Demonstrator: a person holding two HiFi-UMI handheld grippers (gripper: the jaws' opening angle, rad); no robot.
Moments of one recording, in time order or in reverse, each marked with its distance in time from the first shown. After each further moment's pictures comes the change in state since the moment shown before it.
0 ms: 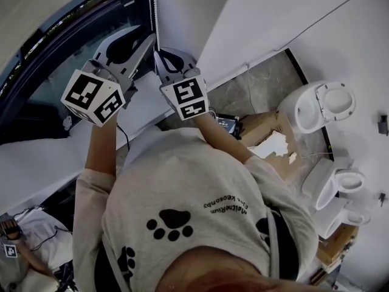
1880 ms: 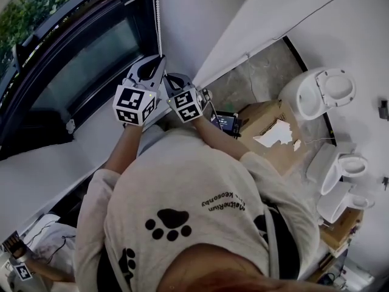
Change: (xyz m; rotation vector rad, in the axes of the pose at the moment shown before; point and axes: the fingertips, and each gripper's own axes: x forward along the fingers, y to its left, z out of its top) left arm 0.005 0.004 -0.162 -0.059 0.194 0.084; right arm 0.008 0.028 -0.189 0.036 0.348 -0.023
